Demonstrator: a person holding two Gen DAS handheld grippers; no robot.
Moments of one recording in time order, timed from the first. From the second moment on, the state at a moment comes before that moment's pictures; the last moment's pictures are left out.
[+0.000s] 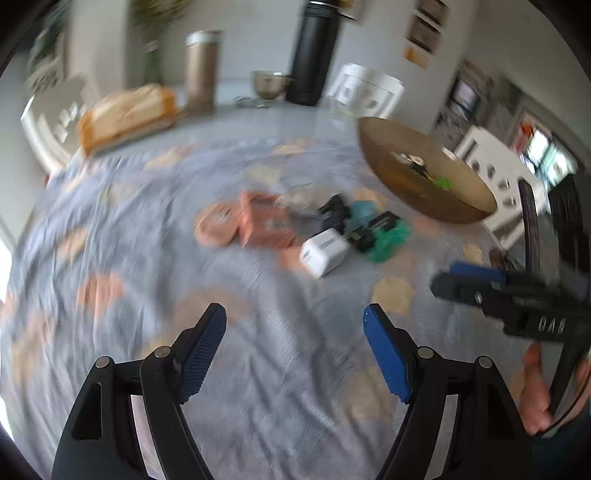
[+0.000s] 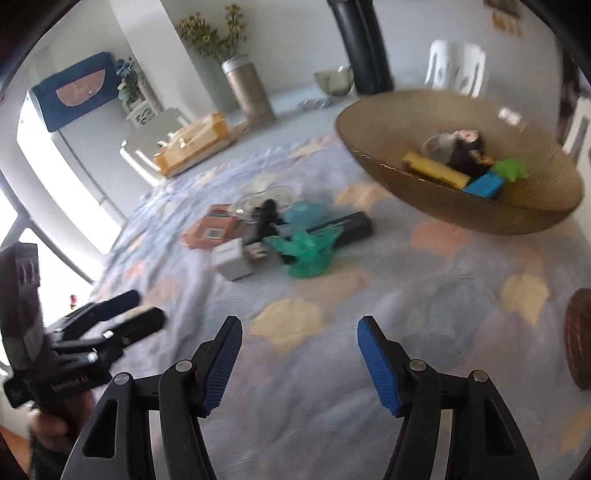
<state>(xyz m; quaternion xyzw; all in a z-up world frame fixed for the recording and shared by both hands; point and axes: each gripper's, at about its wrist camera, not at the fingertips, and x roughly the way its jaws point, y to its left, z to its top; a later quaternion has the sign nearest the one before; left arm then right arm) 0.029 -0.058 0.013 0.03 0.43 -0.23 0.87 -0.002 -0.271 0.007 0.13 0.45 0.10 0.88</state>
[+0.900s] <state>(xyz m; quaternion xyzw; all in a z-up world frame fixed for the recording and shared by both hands) 0.063 -0.108 -0.018 0.08 0.40 -0.26 0.88 0.039 -0.272 -0.013 0.14 0.40 0.08 0.90</state>
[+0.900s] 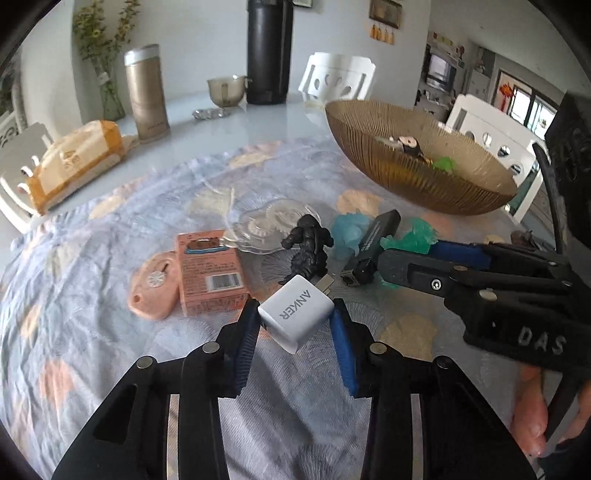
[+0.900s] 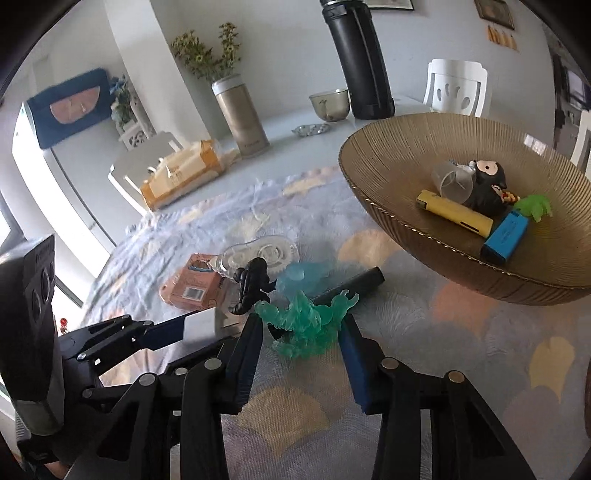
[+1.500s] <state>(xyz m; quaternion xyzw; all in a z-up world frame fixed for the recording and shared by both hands) -0.003 -0.011 -0.010 -0.04 0.37 -0.15 0.92 -0.025 -0.243 0.007 0.06 0.39 0.12 0.91</state>
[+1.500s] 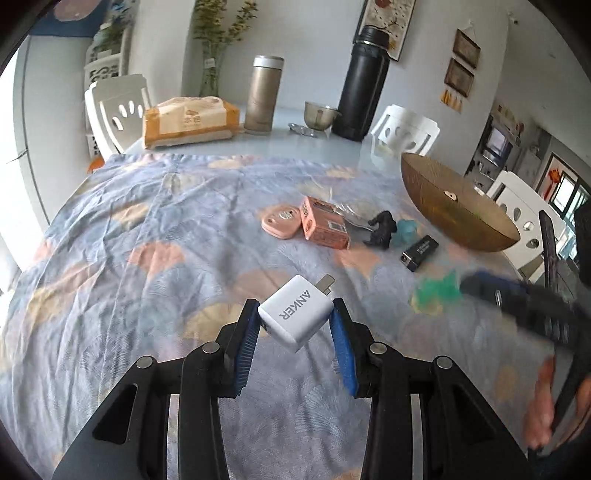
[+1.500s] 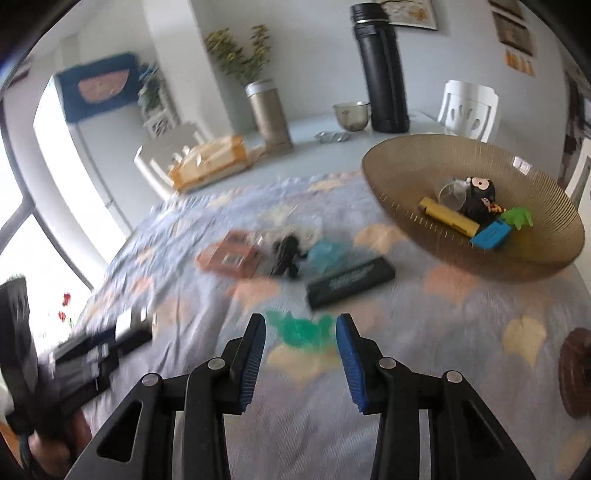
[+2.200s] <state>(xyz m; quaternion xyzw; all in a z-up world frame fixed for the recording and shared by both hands) -0.005 -0.007 -0.012 -0.05 0.37 -0.16 0.91 -0.040 -0.271 -0.024 0.15 0.45 0.14 0.87</state>
